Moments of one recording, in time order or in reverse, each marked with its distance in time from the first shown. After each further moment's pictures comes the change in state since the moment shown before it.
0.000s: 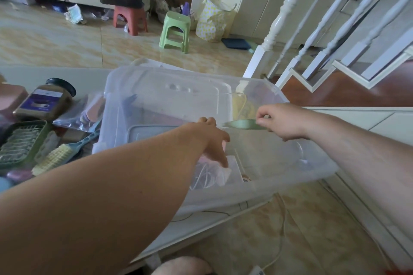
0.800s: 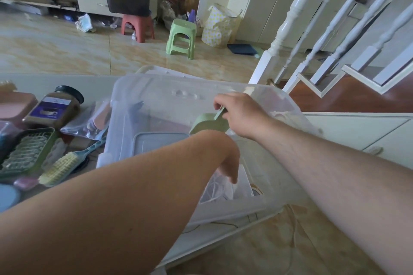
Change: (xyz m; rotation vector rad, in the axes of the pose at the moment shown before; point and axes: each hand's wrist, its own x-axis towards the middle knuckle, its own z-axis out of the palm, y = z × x) left_hand -0.005 0.027 -0.016 0.179 -0.208 0.056; right_hand 0.071 -0.080 0.032 0.078 0.396 -0.365
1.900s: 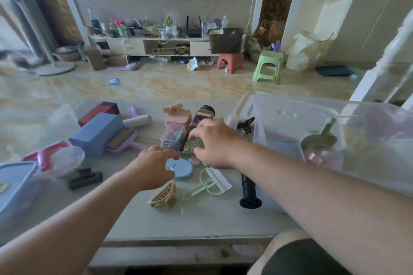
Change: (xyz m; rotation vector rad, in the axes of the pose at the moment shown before) left_hand -0.334 -0.207 0.218 -0.466 0.486 -0.721; right_hand -0.041 -0.356 -0.001 0.233 -0.168 -0.392
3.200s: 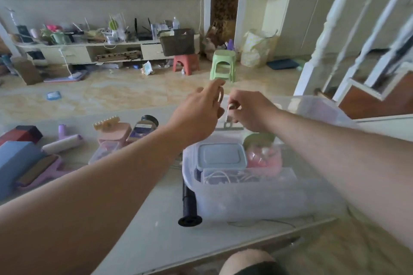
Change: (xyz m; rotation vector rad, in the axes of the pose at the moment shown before) left_hand 0.086 0.275 -0.048 -0.344 0.371 0.537; right_hand -0.065 0.217 -0.102 0.036 0.274 0.345
